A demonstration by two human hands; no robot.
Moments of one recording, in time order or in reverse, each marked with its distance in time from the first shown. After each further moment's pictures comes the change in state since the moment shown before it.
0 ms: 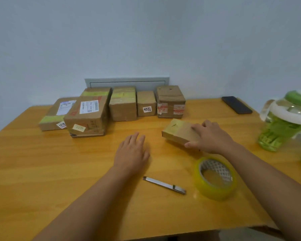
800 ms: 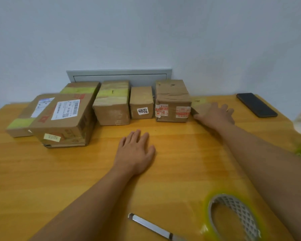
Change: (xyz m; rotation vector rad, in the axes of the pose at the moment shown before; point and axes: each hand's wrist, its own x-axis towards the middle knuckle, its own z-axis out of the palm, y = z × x) left_hand 0.097 0.013 0.034 -0.077 -0.123 -0.111; right_hand 0.184 0.041 0.018 0.265 0.112 0.460
